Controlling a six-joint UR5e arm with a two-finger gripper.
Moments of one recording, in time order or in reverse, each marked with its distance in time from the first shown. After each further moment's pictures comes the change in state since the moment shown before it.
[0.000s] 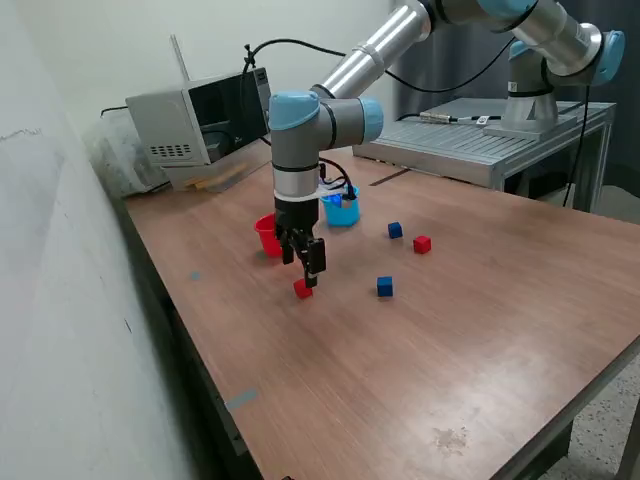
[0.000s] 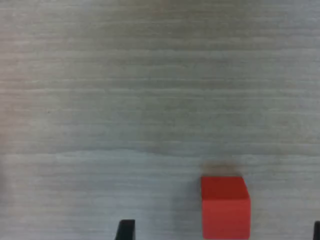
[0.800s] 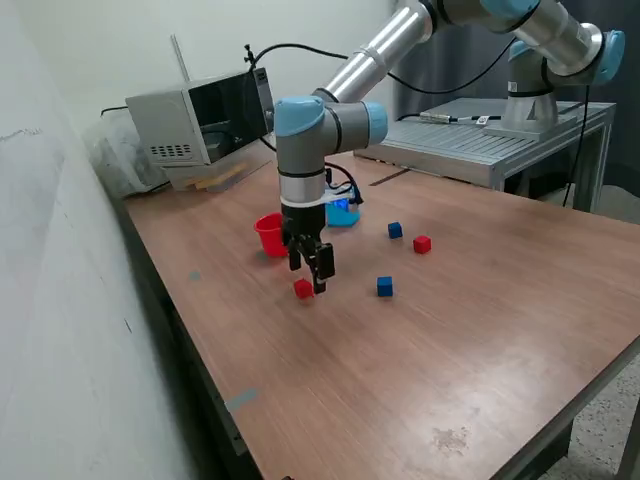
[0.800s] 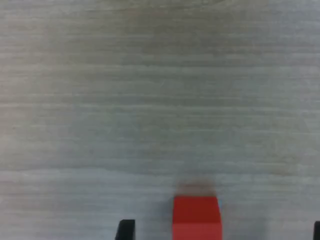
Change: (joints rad) arm 0.010 0.006 0.010 0.001 0.025 0.001
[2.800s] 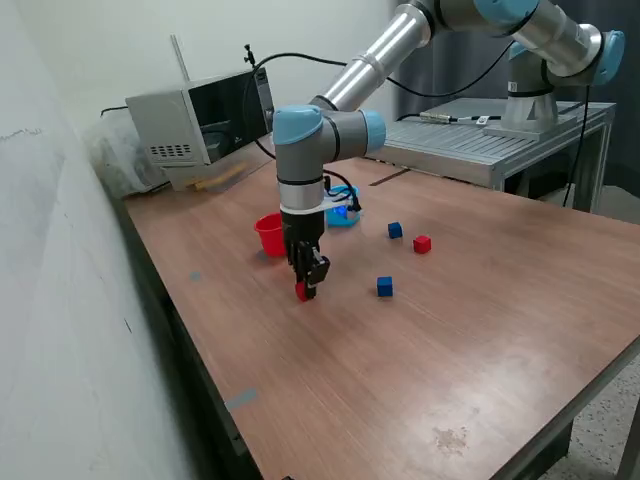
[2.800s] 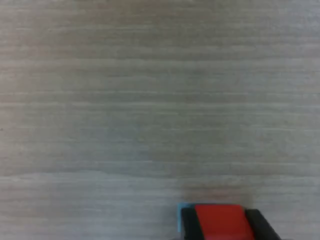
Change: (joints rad) arm -0.007 0.021 -0.007 -0.024 0.012 0.008
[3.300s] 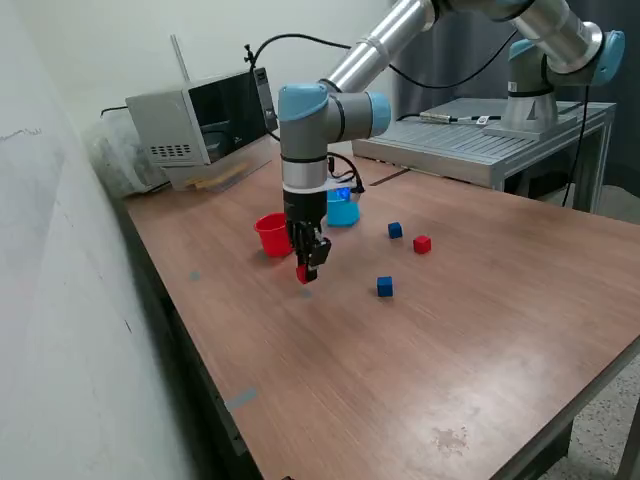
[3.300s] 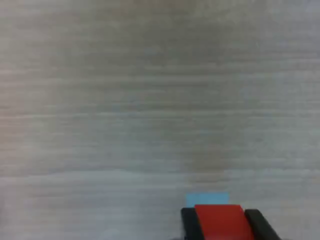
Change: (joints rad) arm -0.007 -0.094 0.103 -0.034 -0.001 0.019
